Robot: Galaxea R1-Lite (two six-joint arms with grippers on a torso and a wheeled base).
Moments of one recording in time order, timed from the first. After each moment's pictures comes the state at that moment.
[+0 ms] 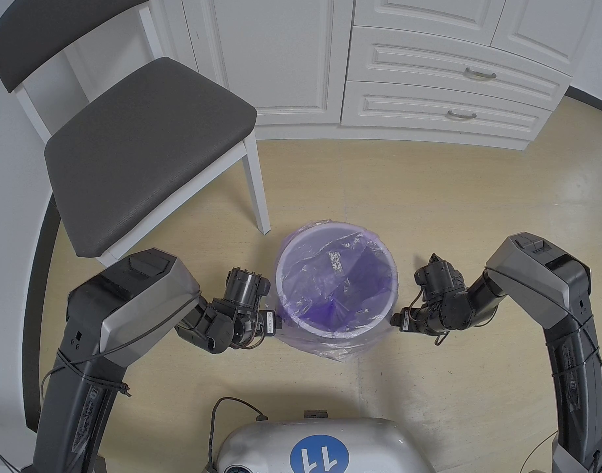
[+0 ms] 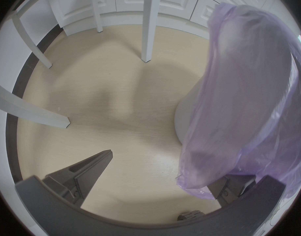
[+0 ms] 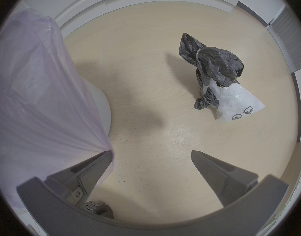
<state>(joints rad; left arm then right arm) -0.45 2.61 -1.41 -0.44 0.20 -0.33 0.26 2.57 -1.36 -0.33 -0.13 0.37</state>
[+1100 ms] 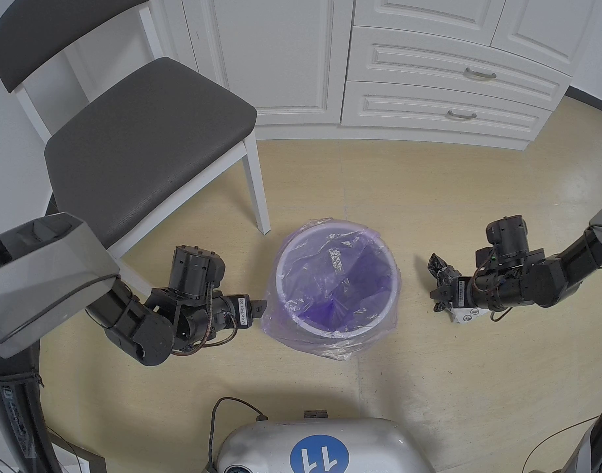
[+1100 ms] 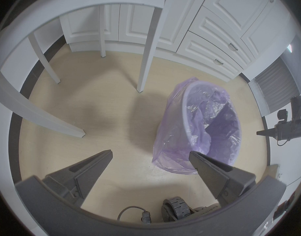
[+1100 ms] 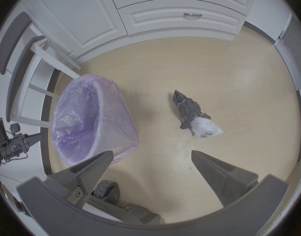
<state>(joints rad) -0.45 2.16 -0.89 -0.67 0.11 -0.33 0.20 2.00 -0.93 -0.33 -0.02 0.19</state>
